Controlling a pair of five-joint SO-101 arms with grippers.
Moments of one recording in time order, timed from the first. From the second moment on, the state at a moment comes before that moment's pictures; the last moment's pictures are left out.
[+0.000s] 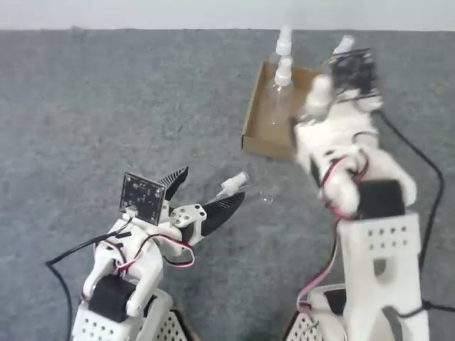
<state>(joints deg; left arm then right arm) 15.6 -97.3 78.0 55.8 7.0 -9.5 -39.7 20.0 63.9 0.4</state>
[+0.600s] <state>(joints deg) 1.1 -96.7 78.4 51.6 12.4 -4.5 -12.2 20.0 33.0 0.4</state>
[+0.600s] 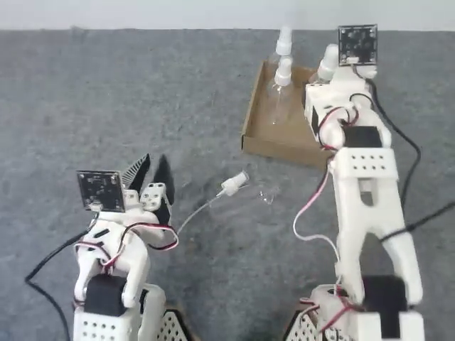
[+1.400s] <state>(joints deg) 0.7 -96.7 78.4 51.6 12.8 -1.1 7.7 20.0 15.4 0.4</state>
